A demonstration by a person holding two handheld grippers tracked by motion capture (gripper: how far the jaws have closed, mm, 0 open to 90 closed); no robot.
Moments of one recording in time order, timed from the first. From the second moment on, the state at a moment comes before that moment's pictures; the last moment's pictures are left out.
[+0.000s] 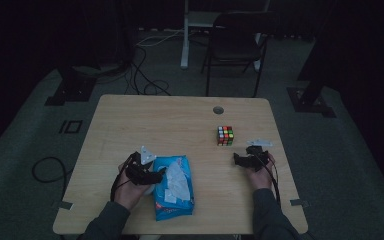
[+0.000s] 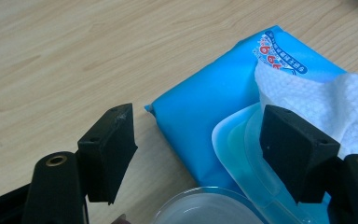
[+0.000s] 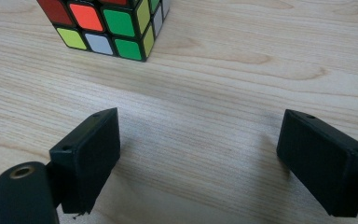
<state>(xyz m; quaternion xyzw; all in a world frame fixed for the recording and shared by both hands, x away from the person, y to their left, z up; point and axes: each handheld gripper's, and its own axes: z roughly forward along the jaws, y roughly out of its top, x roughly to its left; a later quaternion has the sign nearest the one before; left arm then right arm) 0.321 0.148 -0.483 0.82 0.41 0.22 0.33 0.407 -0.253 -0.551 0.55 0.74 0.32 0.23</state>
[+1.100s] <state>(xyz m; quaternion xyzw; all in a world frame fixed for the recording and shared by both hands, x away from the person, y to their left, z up) 0.304 0.157 -0.472 0.81 0.42 0.21 0.36 0.407 -0.253 -0.551 0.55 0.74 0.32 0.23</state>
